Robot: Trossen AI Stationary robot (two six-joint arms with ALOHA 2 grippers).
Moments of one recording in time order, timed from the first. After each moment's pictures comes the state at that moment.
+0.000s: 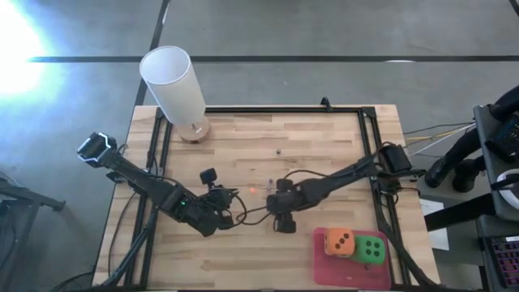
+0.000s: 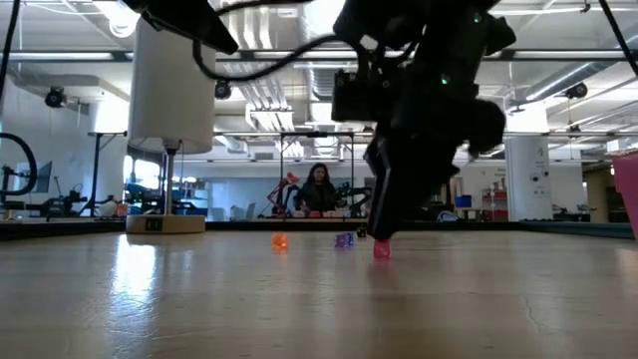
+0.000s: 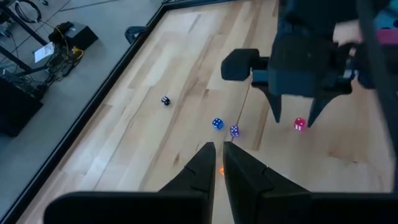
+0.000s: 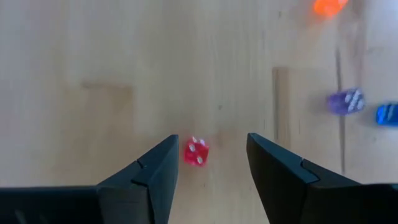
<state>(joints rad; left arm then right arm) -0.54 1.46 1.07 -0.58 -0.86 -0.45 0.25 1.92 1.20 -0.42 0.10 0.26</state>
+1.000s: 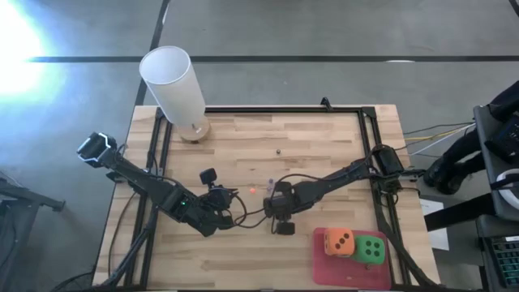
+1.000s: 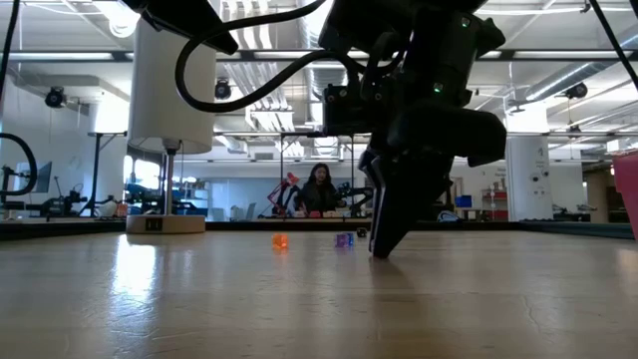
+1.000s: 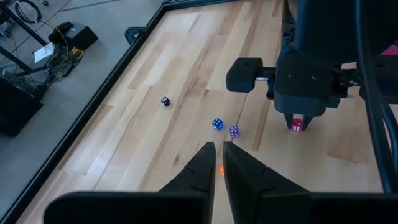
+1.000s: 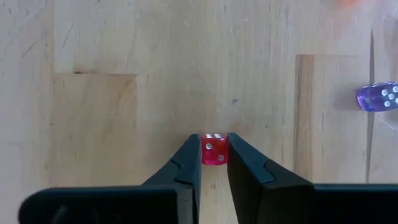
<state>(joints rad) -0.54 1.46 1.07 -0.58 -0.86 -0.45 0.25 2.00 1.28 -0.52 0.09 0.25</state>
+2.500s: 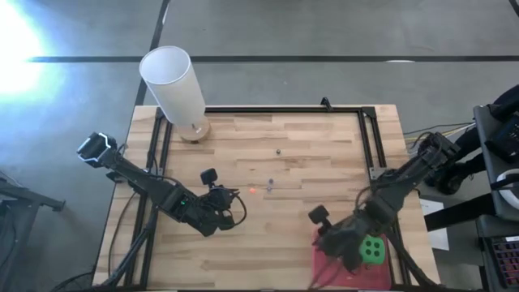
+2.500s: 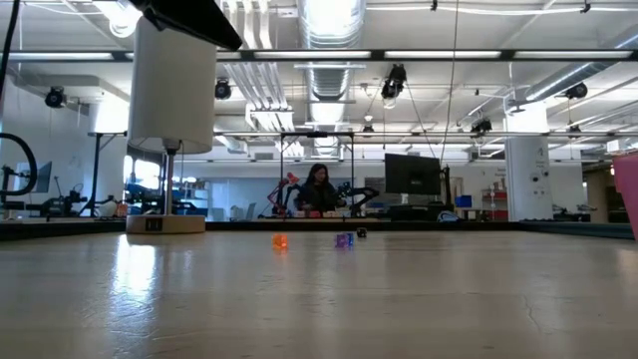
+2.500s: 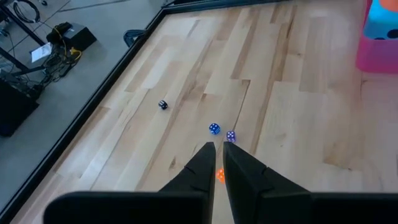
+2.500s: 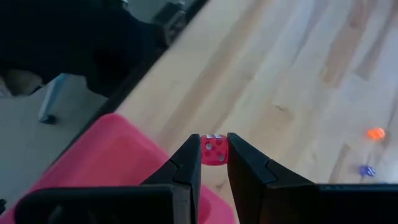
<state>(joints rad) -0.54 1.46 1.07 -0.55 -0.86 -0.45 0.69 1.46 1.25 -0.71 0.12 0.07</state>
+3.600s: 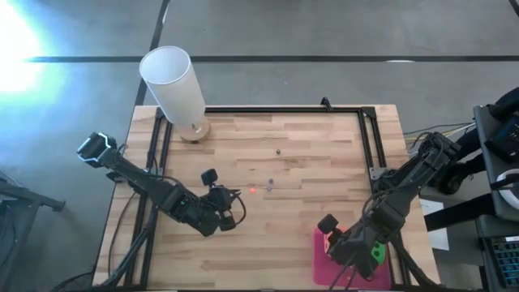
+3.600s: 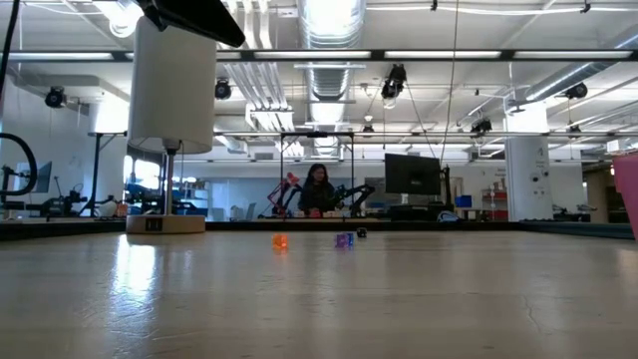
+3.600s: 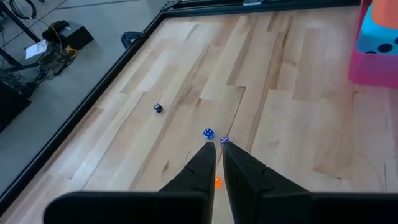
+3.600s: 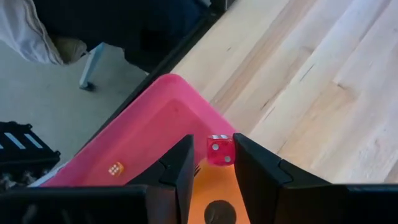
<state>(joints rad) -0.54 1.46 1.07 -0.52 -0.86 -0.47 0.79 1.45 1.22 -0.78 0.01 0.11</state>
